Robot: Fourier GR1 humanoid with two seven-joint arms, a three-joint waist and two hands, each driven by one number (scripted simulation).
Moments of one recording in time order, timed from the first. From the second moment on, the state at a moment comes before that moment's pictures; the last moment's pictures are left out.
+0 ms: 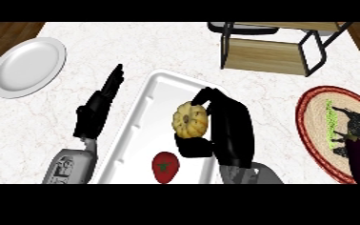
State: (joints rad) left arm -0.20 0.07 -0.05 -1.43 -0.15 -0.02 0.03; right arm -0.32 -0.01 0.57 -1.76 0.96 -0.15 0.93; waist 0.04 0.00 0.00
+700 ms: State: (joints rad) left arm -0.19 0.07 -0.03 -1.42 -0.14 -0.01 0.02; right arm -0.82 -0.01 0.48 -1.76 1.13 -0.10 1.17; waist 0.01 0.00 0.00
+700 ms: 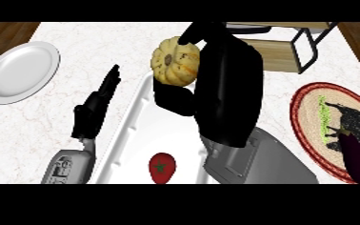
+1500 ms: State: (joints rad) left arm -0.18 0.09 -0.02 -1.44 -0.13 -0.02 0.03; right arm -1.08 -0.04 0.14 -1.62 1.26 0.04 1.09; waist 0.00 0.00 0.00
